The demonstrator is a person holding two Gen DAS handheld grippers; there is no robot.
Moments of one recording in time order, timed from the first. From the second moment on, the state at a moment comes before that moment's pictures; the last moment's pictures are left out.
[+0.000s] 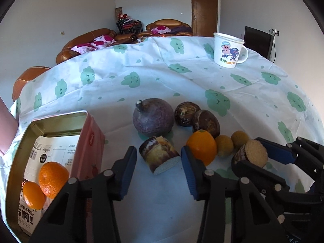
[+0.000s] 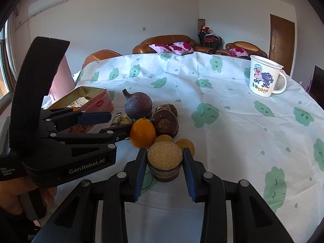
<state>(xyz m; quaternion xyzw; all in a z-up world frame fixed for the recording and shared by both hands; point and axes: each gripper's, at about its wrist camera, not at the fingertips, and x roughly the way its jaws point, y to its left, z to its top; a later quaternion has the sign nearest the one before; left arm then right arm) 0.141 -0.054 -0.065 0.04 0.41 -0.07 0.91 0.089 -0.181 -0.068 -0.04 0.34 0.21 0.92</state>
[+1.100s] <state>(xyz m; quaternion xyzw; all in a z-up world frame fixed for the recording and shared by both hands) 0.076 -0.040 -0.030 0.00 0.26 -0.10 0.96 0.056 -0.184 -0.053 -0.05 0.23 0.20 0.95</state>
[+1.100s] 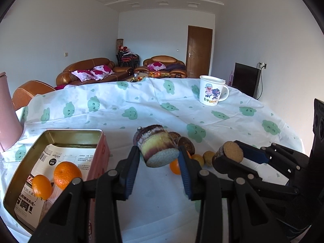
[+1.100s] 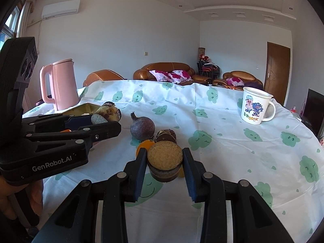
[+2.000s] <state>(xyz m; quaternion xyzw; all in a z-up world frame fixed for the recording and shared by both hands) 0.036 -0.035 -0.030 0.00 0.20 -0.09 0.97 0.031 -0.191 -0.046 -0.05 0.14 0.22 0.96</state>
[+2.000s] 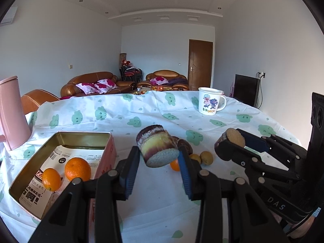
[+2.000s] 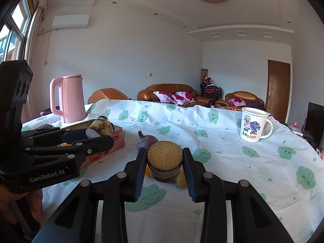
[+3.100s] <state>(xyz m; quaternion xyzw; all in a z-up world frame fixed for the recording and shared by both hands) 0.017 0.002 -0.011 0.01 0.15 -0.03 0.99 0.025 -0.179 -0.044 -0.08 0.13 0.21 0.96</state>
